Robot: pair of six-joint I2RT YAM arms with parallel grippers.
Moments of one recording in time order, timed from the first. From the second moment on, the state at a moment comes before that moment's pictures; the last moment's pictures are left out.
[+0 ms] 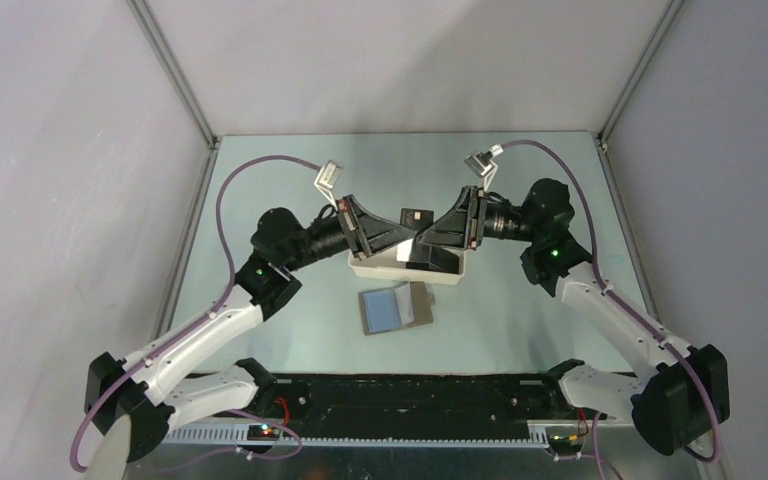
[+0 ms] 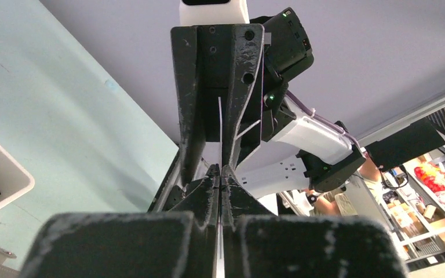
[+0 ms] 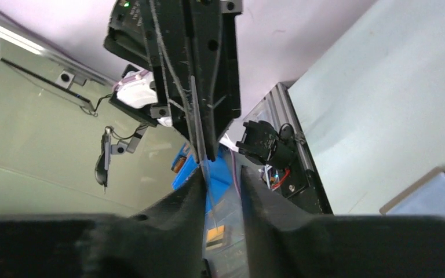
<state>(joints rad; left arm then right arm) -0.68 1.03 0.81 0.40 0.53 -1.00 0.46 1.13 0.89 0.35 -0.98 1.00</state>
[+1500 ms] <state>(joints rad) -0.60 1.29 0.54 -0.28 0.08 -1.04 0.63 1.64 0.97 -0.35 -0.59 0.52</state>
